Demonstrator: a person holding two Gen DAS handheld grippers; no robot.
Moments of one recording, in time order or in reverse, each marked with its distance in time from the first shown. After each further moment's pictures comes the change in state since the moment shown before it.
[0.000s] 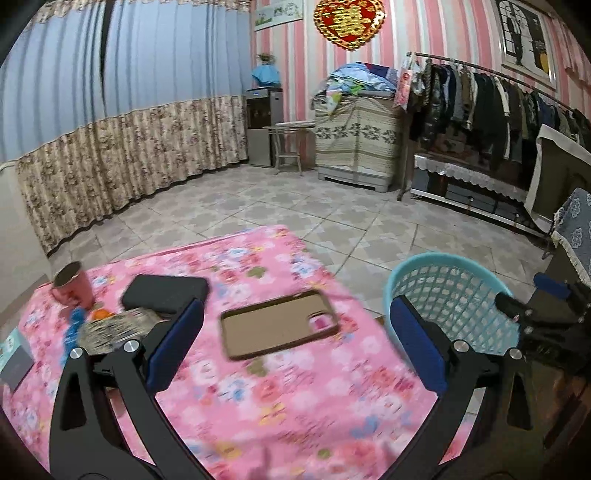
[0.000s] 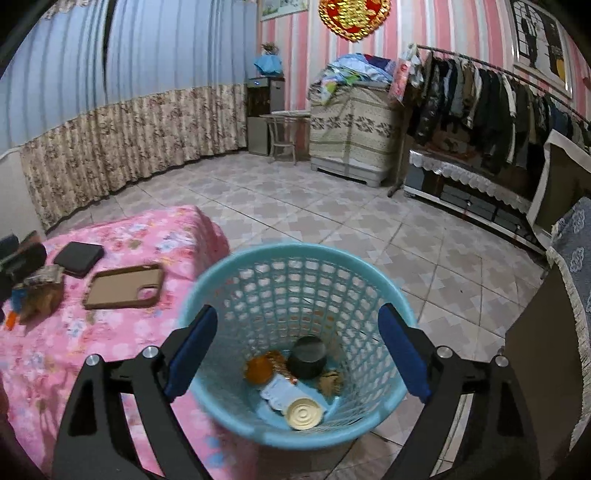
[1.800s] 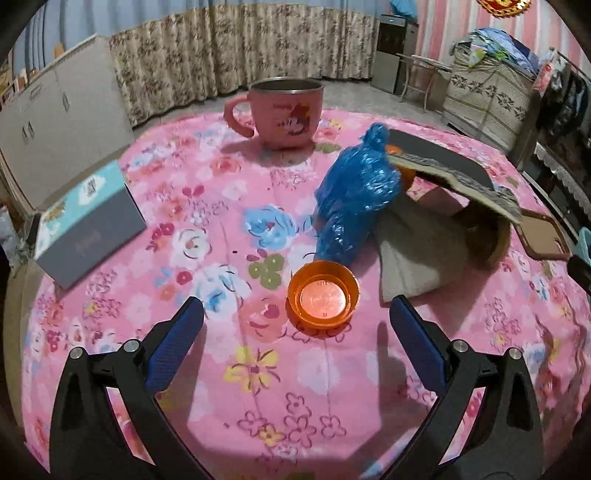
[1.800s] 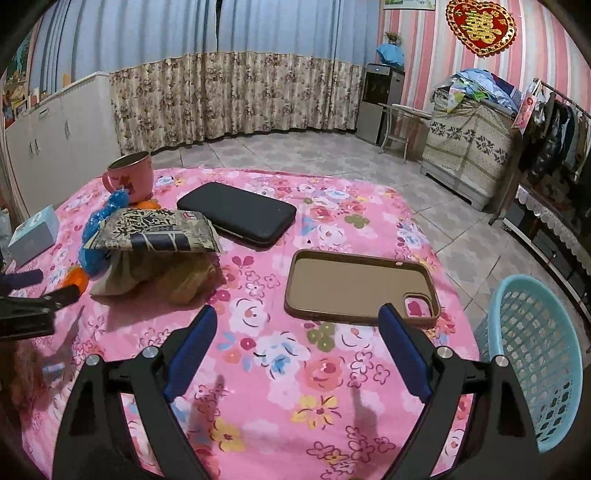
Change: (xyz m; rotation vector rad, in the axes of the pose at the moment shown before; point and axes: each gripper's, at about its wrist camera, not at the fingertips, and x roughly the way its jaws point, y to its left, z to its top) left arm 0.041 0.281 -0.122 -0.312 0.342 0.282; right arm 0.048 0.253 -0.021 -0.256 0.092 0.258
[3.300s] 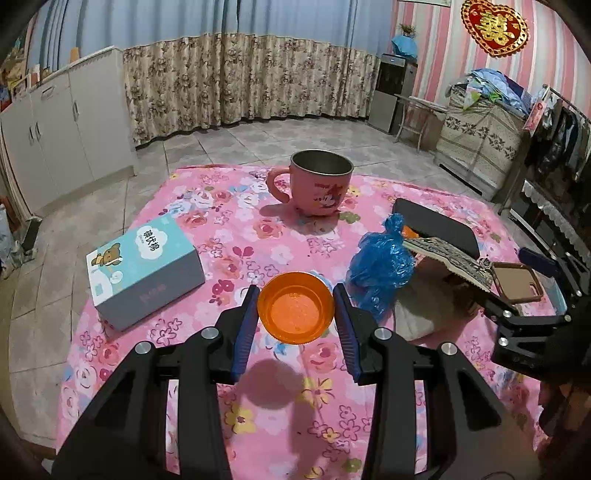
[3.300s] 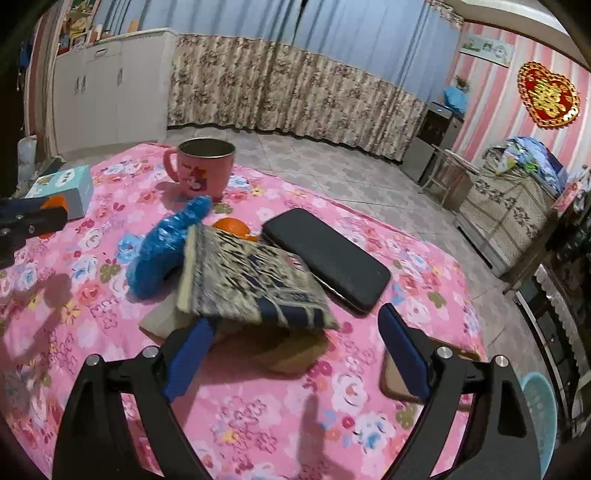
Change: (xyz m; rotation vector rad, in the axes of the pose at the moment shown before) left arm -0.057 0.052 0.027 -0.034 -0.141 -0.053; right arm 0.020 0.114 0.045 -0.306 -0.022 0.064
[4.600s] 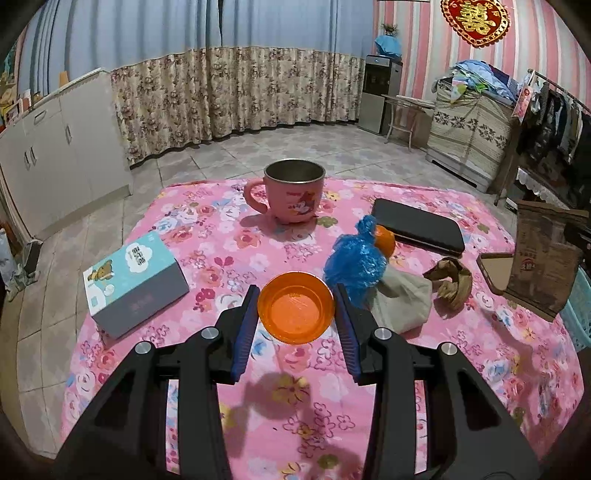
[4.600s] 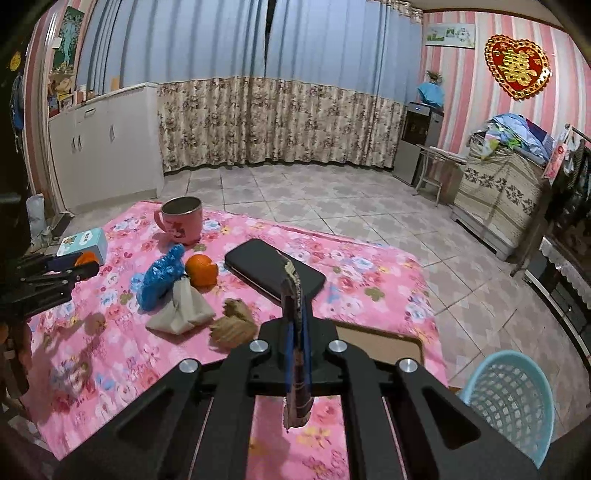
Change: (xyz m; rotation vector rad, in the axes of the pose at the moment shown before) left arm -0.014 -0.029 -0.005 0.066 -0.029 0.004; right arm -0.090 -0.109 -0.026 0.181 -0.100 0.042
